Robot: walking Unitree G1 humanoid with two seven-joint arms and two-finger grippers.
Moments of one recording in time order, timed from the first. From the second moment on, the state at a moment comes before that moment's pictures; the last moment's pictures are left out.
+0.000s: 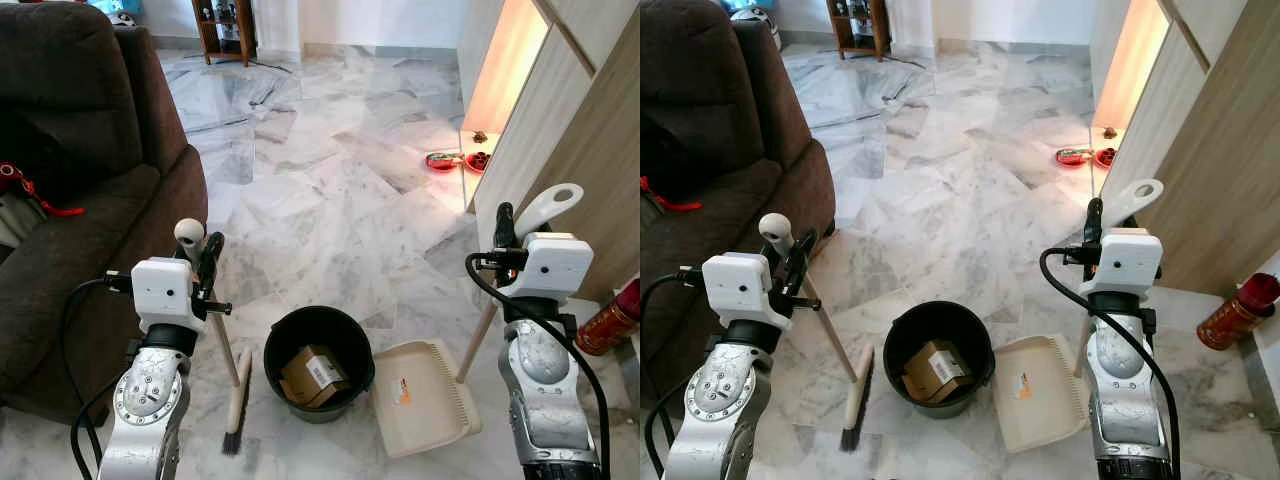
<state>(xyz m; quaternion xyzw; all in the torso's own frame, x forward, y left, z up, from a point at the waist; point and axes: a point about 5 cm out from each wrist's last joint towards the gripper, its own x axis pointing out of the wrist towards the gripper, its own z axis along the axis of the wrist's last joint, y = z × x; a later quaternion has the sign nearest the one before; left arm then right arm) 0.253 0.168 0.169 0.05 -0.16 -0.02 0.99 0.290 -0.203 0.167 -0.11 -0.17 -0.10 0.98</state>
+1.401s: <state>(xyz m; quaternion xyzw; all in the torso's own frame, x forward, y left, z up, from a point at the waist) 0.255 0.165 0.173 0.06 -0.17 -0.02 0.98 0.294 -0.206 0.170 -0.11 -0.17 -0.10 0.97</state>
